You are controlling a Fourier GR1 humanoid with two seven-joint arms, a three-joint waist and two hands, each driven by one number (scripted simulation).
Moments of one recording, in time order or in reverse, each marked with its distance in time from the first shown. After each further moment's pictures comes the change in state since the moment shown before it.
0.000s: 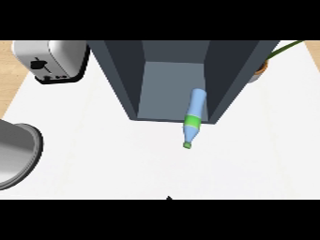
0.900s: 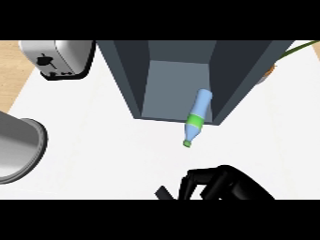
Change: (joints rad) left arm 0.141 0.045 0.196 0.002 0.175 -0.221 -0.039; right arm -0.432 0.051 -0.134 0.197 -0.355 -0.193 0.174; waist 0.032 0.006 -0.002
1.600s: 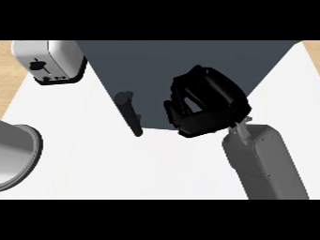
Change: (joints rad) left arm 0.103 -0.018 0.198 0.040 0.156 -0.160 0.016; right arm -0.609 0.061 -0.294 0.542 -0.268 -0.026 0.046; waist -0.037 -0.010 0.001
